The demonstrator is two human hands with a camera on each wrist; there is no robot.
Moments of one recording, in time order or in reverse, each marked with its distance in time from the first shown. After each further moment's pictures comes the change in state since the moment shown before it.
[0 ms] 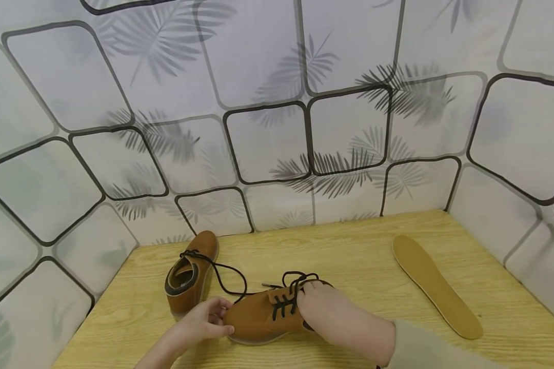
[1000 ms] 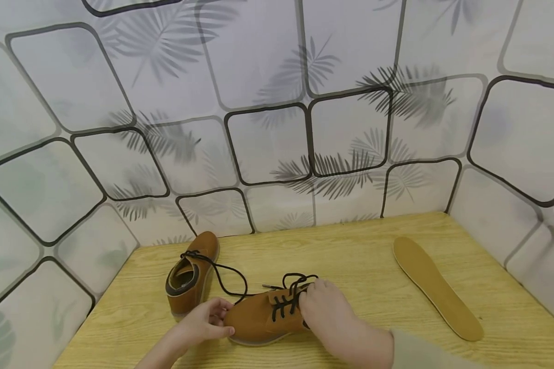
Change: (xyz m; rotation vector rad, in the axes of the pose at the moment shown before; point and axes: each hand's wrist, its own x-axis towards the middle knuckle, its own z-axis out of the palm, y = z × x) left_hand 0.001 -0.002 0.001 -0.012 -0.003 0.024; right_hand 0.001 -0.011 0.005 -0.269 0.035 0.161
